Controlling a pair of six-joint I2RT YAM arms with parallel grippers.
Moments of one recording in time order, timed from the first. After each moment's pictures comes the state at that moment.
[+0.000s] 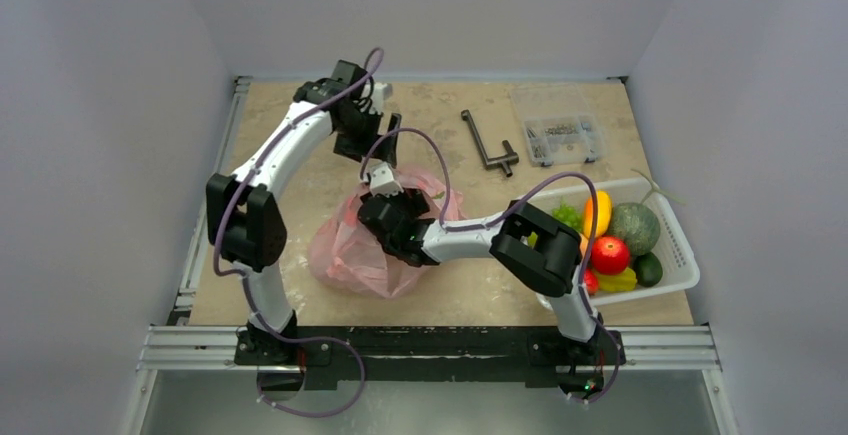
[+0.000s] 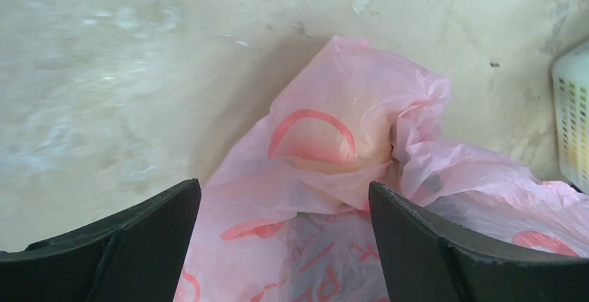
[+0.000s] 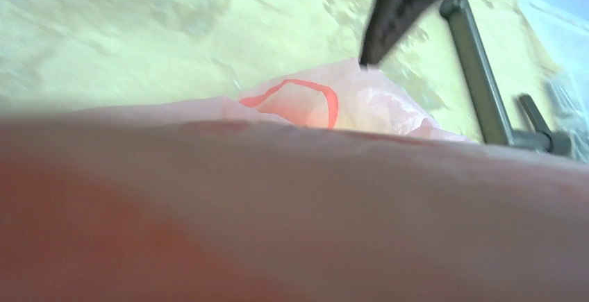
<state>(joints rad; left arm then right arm) -0.37 1.89 1.75 -1.00 0.27 -0.12 1.11 2.04 1.21 0.25 1.00 0.15</state>
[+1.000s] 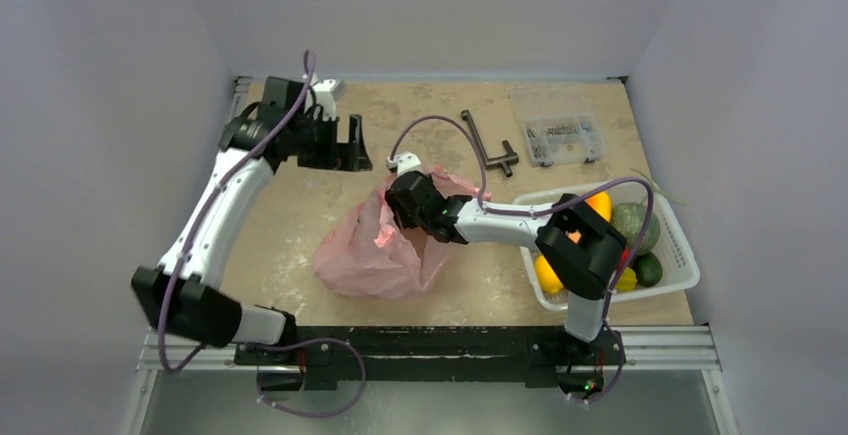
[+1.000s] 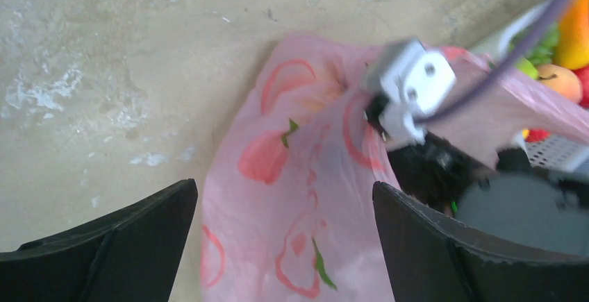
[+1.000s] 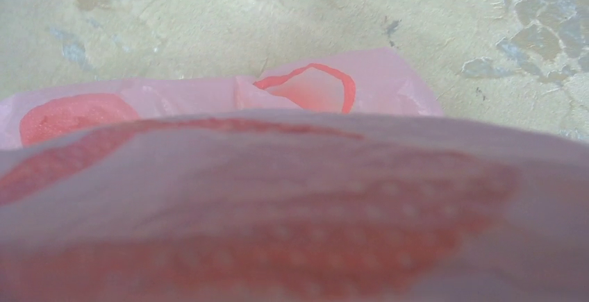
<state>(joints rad) -0.25 1.47 1.52 -0.95 0.32 -0.17 0.97 1.84 1.15 -0.05 0.35 0.36</state>
